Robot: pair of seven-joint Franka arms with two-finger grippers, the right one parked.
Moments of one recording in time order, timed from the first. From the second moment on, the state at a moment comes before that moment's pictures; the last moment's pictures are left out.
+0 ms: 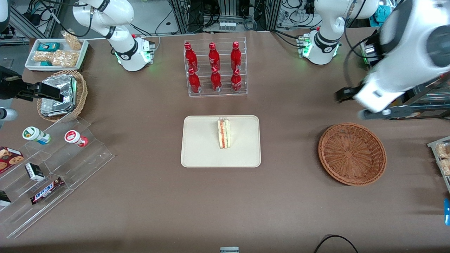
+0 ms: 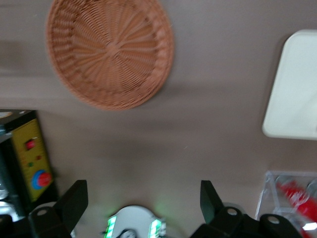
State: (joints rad) arm -0.16 0.01 0.01 -1.66 0.02 1.42 -0.16
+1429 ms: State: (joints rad) arm -0.04 0.00 0.00 -1.54 0.05 1.21 -0.13
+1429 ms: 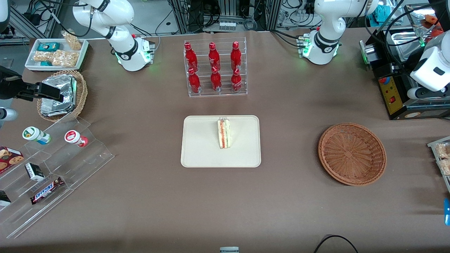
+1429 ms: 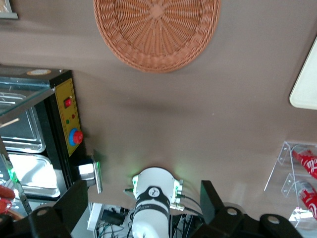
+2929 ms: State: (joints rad) arm 0.09 -0.05 -0.14 -1.62 0.03 1.32 -0.24
